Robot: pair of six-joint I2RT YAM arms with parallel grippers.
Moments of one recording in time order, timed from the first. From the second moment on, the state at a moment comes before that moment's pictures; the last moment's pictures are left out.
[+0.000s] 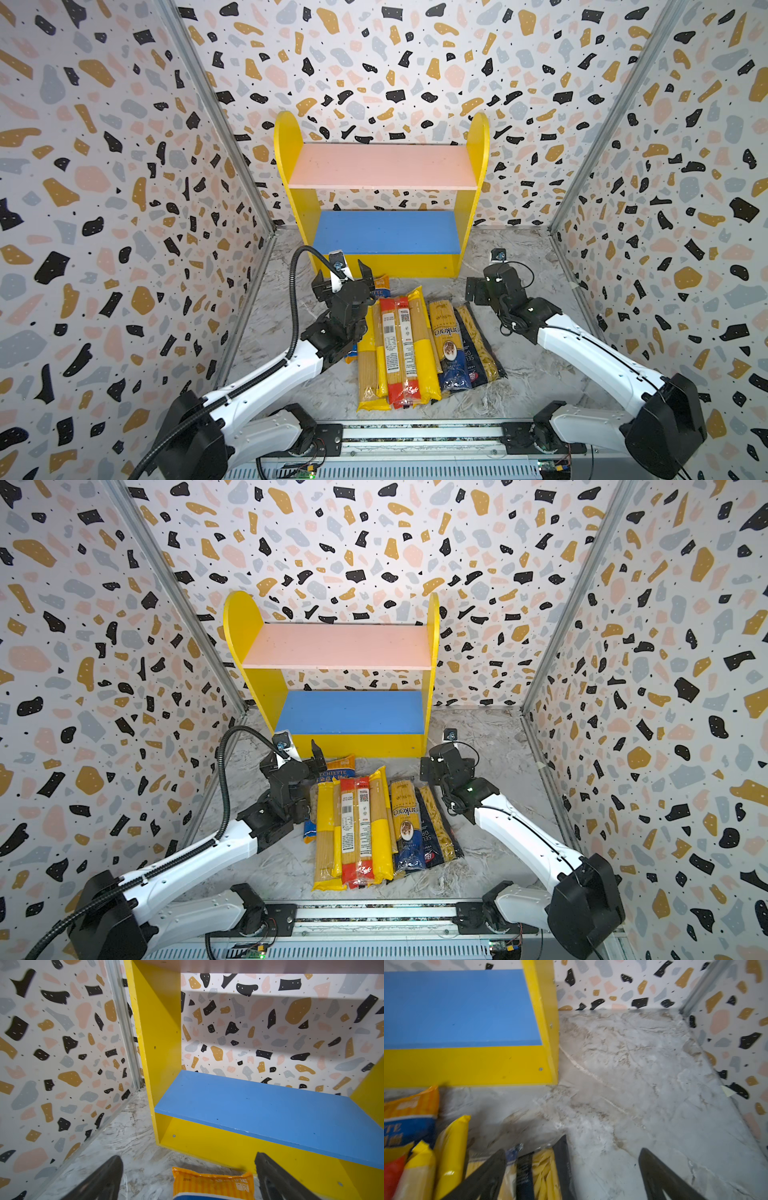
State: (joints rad) left arm -0.69 1.09 0.75 0.11 -0.91 -0.26; right arm 0.59 1.20 0.92 -0.39 0.41 0.36
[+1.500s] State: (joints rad) left arm -0.72 0.71 0.57 -0.35 -0.35 -0.58; right arm 1.11 1.45 0.88 -0.71 0.33 0.79
